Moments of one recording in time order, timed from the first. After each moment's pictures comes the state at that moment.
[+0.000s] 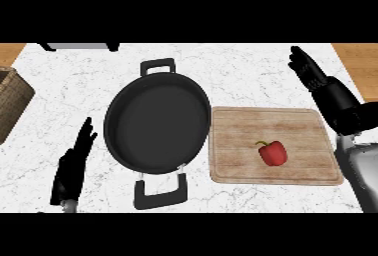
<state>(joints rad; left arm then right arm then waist) 0.02 0.37 -0.30 -1.50 0.08 0.44 0.09 -0.39 -0.43 0.10 -1.47 -0.12 0.10 0.00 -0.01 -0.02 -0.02</state>
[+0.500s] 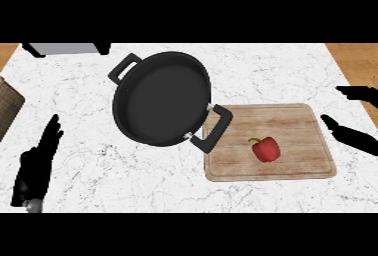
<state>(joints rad) 0.04 0.49 -0.18 -1.51 0.12 0.39 0.09 -0.15 -0.60 -0.01 -1.54 0.17 -0.16 -0.03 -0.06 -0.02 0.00</state>
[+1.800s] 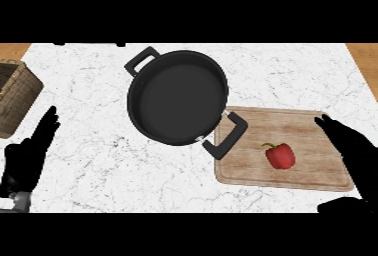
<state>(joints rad) 0.01 0.52 -0.12 -1.52 0.14 0.24 0.10 0.04 -0.67 0.24 -2.05 0.61 0.20 0.59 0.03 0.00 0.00</state>
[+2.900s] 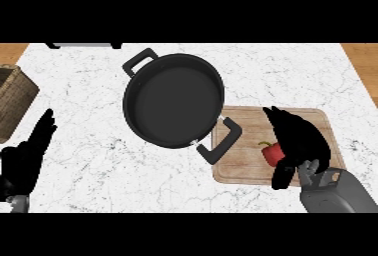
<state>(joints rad) 0.04 0.45 -0.03 -1.53 0.07 0.18 0.11 -0.32 -0.36 0.38 -1.73 0.68 0.55 0.88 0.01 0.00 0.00</state>
